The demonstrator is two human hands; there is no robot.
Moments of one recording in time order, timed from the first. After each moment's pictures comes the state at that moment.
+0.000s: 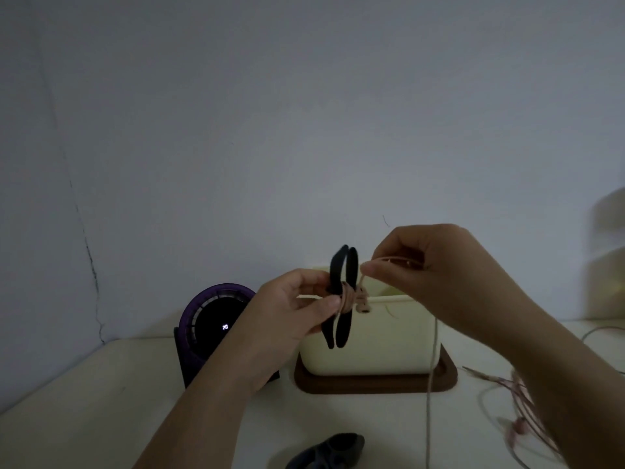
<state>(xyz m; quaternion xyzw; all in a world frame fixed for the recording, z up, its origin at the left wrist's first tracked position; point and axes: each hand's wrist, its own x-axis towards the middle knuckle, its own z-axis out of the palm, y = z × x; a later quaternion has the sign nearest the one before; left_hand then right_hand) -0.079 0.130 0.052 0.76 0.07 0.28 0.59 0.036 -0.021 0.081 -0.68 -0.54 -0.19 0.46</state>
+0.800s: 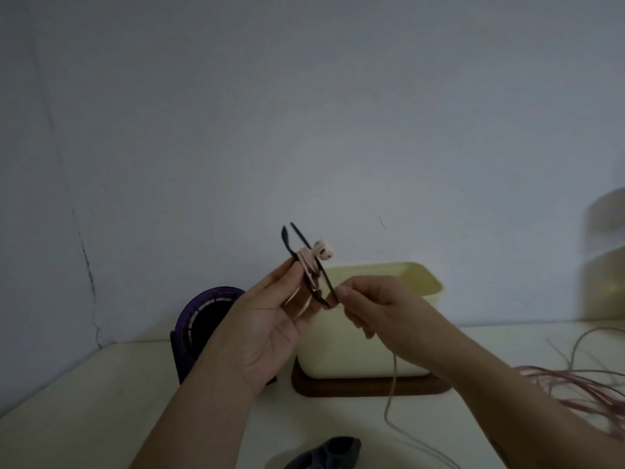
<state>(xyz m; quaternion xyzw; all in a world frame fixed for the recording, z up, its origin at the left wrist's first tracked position) -0.072 0.132 0.056 0.47 0.02 0.28 0.84 0.041 0.018 0.043 -0.66 -0.54 0.05 0.52</state>
